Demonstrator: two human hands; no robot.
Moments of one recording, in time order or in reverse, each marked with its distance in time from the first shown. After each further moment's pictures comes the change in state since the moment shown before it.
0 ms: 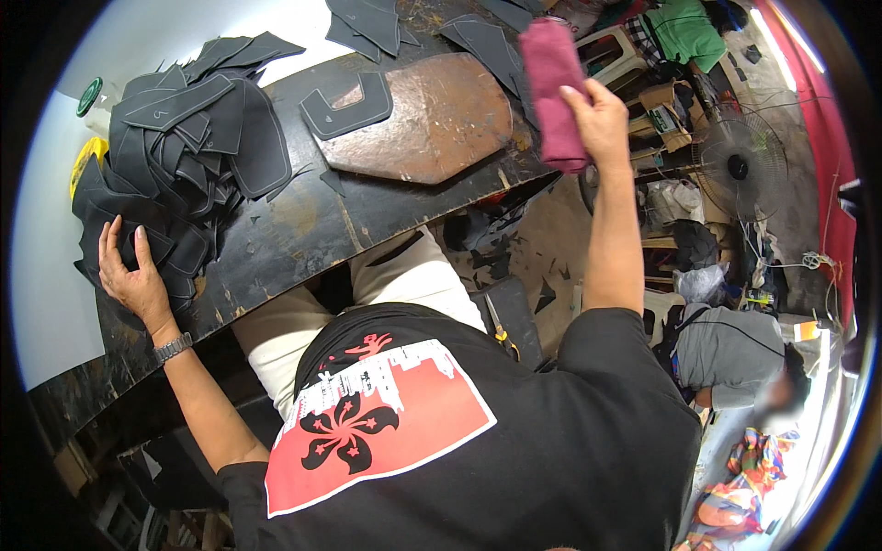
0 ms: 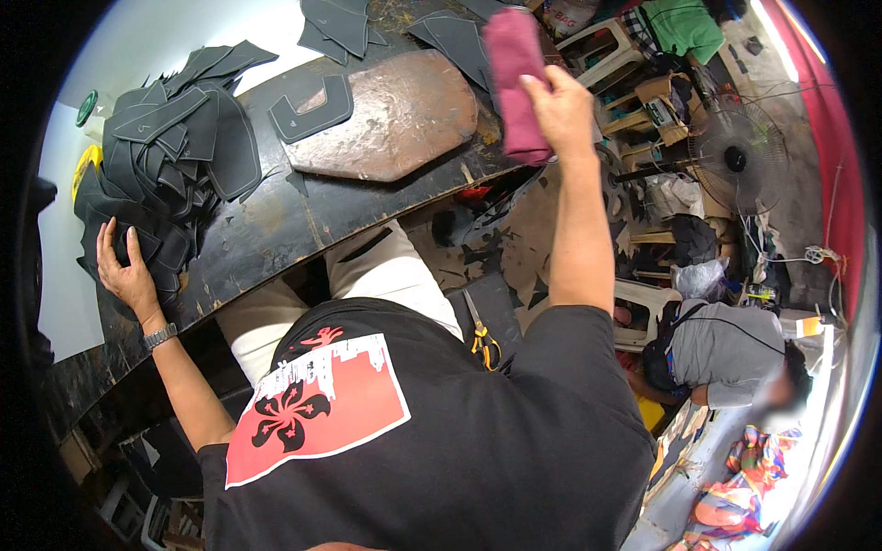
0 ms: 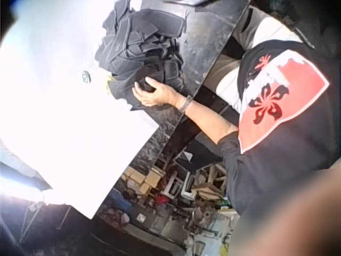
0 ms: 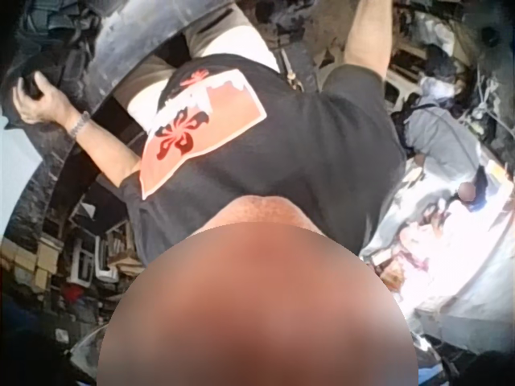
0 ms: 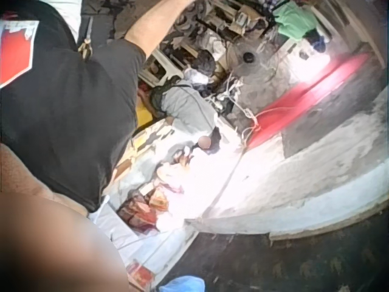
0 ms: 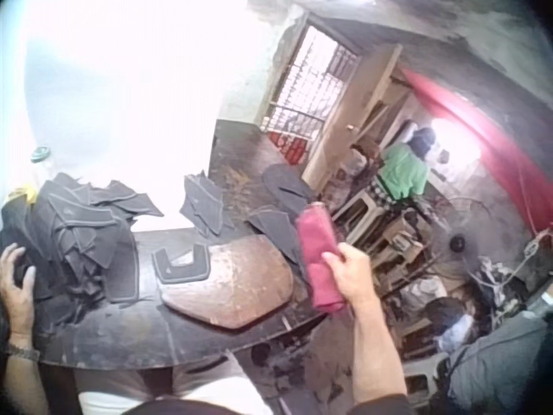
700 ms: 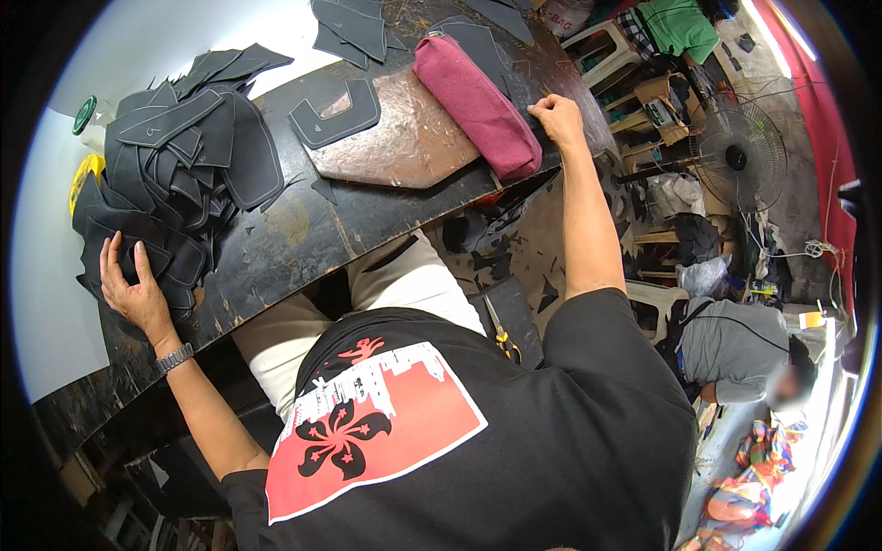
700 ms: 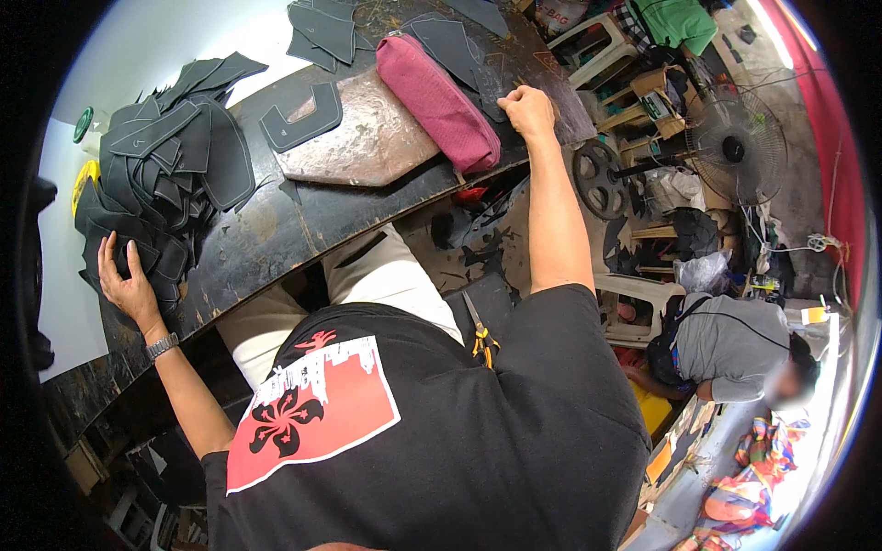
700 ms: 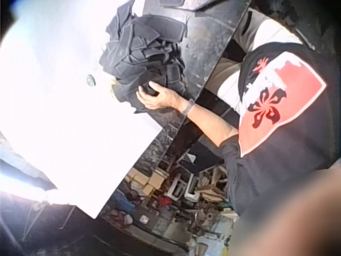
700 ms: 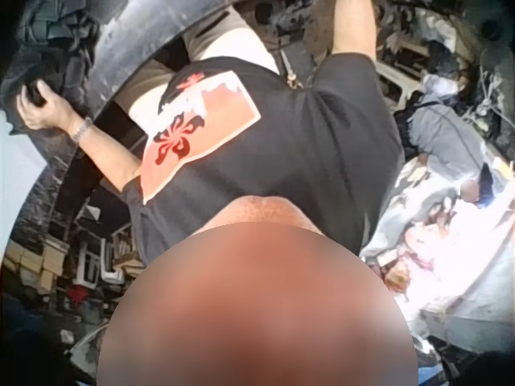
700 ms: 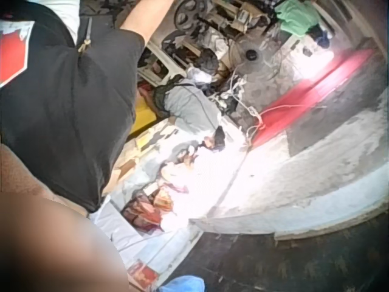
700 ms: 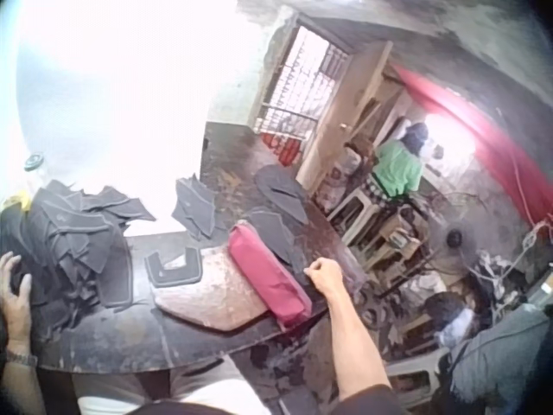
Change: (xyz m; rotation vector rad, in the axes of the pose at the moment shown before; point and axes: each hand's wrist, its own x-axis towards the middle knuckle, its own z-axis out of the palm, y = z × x) left_hand -0.001 0.001 -0.002 -0.011 -0.023 -0.026; right_hand 0.017 0.088 0.063 -0.201 -0.176 0.378
